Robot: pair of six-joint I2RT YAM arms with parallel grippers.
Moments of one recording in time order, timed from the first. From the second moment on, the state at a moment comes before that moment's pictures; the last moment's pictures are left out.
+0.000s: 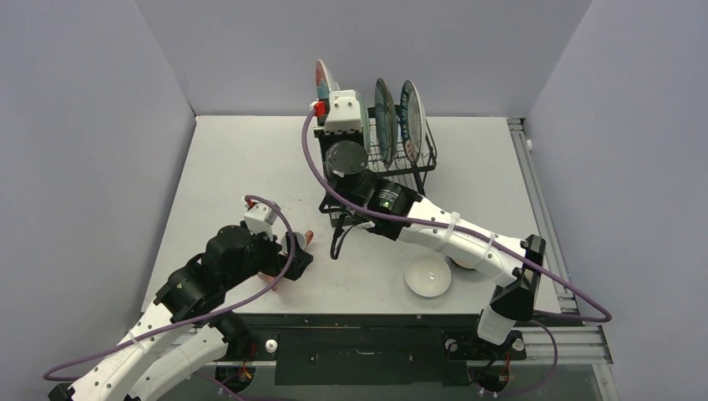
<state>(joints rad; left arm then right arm) -0.72 0.58 0.75 -0.68 -0.04 -0.45 1.13 1.68 1.79 -0.01 1.07 -0.14</state>
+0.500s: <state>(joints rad) -0.72 0.58 0.75 -0.68 -0.04 -0.44 1.11 1.78 1.83 0.08 1.12 -0.26</state>
